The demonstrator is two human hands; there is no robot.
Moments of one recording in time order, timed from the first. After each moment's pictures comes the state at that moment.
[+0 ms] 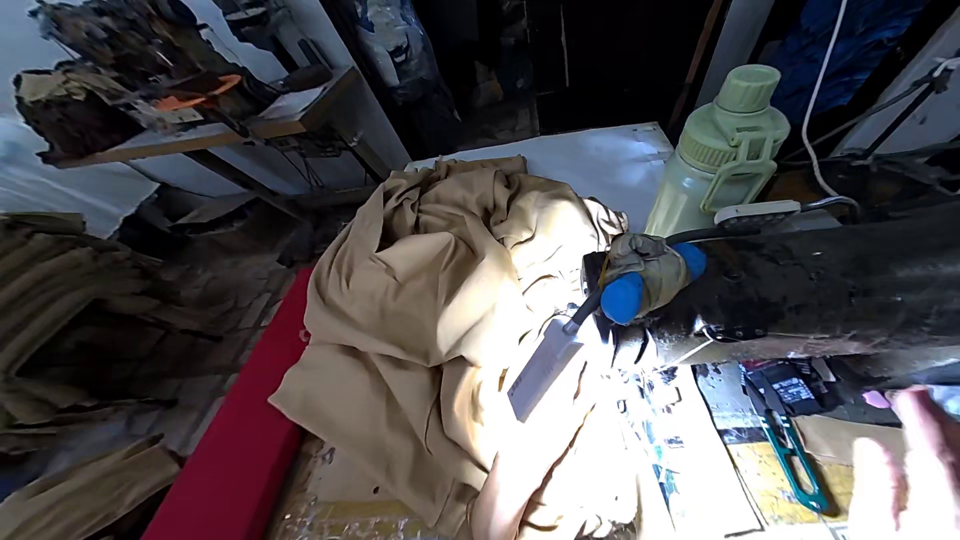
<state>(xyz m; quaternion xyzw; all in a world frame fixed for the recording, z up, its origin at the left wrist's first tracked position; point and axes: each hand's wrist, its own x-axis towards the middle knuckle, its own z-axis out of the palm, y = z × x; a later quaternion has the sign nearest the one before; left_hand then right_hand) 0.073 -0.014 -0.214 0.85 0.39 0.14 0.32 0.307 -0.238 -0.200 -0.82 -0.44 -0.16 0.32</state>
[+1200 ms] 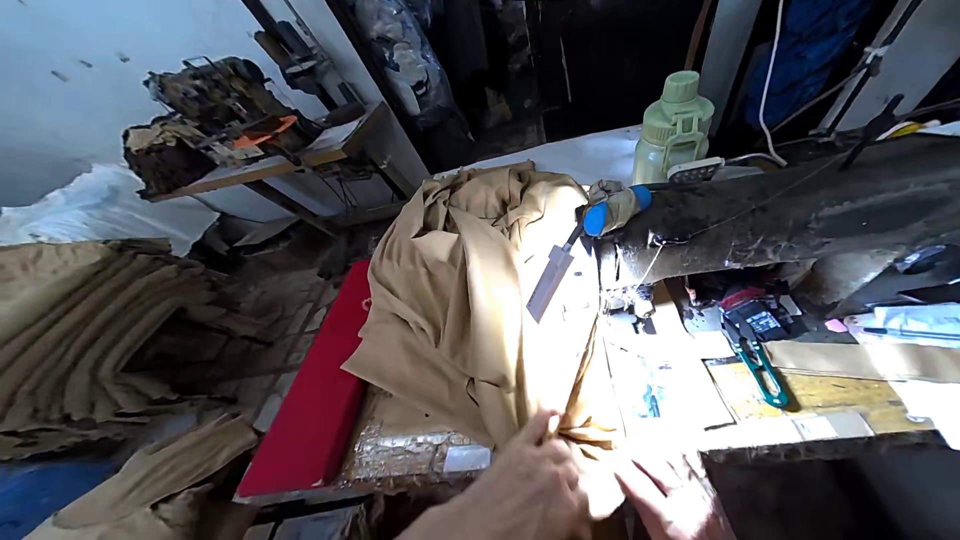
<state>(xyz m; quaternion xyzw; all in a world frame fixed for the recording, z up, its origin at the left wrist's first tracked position) -0.031 -0.102 -0.112 0.99 -0.01 -0.02 0.10 0.143 -0.253 -0.243 -0.64 -0.66 -0.05 0.39</state>
